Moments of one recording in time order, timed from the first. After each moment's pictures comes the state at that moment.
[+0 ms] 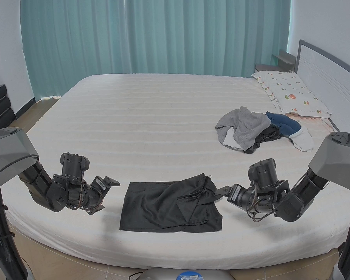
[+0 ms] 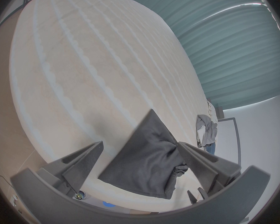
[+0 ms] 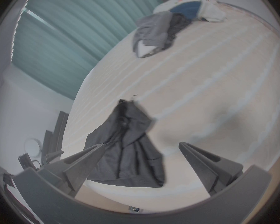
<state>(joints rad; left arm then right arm) -0.16 2.11 -0.71 -0.59 -0.18 -1.04 0.50 2.16 -0.81 -0.66 -0.07 0.83</state>
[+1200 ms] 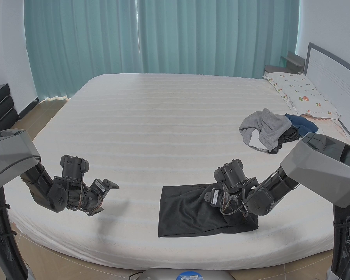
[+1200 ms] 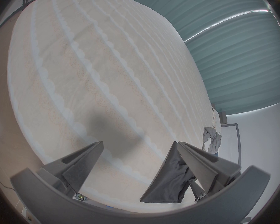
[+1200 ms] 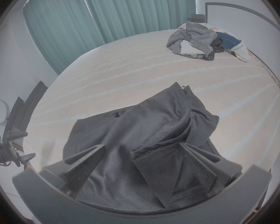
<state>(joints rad) -0.14 2.13 -0.72 -0.59 -0.18 -1.03 0.58 2.32 -1.08 -0.37 -0.32 0.63</state>
